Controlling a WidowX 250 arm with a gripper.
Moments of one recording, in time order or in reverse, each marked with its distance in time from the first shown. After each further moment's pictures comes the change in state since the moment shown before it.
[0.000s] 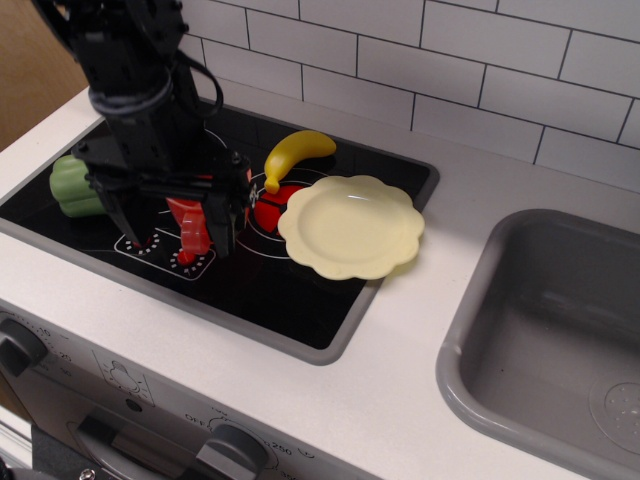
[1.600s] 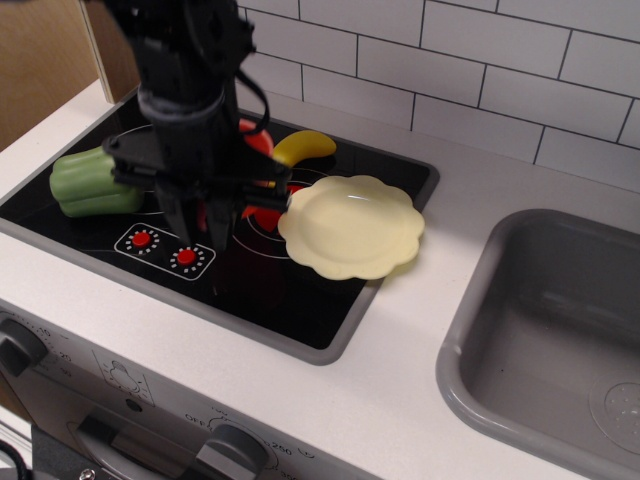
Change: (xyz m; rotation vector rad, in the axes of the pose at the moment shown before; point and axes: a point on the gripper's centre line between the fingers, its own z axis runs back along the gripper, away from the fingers) arm 0.007 -0.016 0.007 0.116 -0.039 0.016
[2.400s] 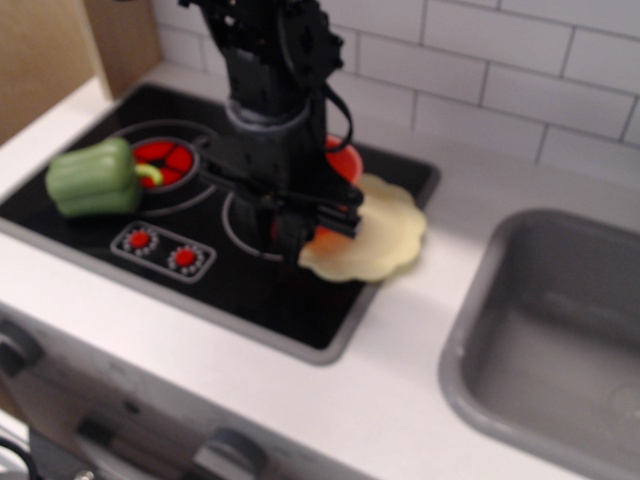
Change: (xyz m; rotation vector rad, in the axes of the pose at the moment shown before) arm 0.002 -0.045 -0.013 -0.066 0.018 -0.277
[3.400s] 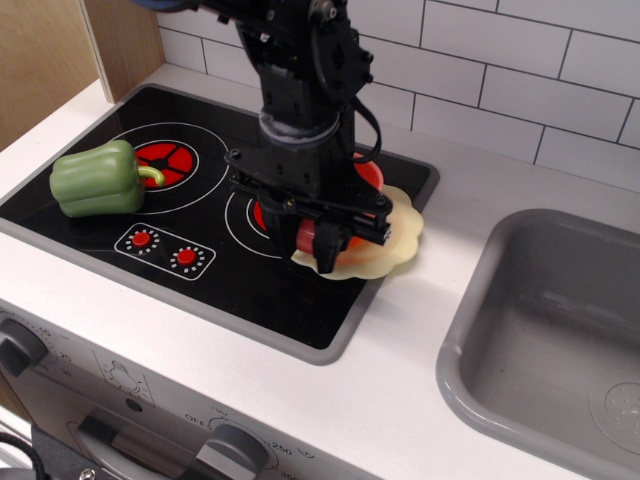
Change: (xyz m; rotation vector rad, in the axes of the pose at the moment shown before) arm 0.009 -0.012 -0.010 -0.024 0.009 0.032
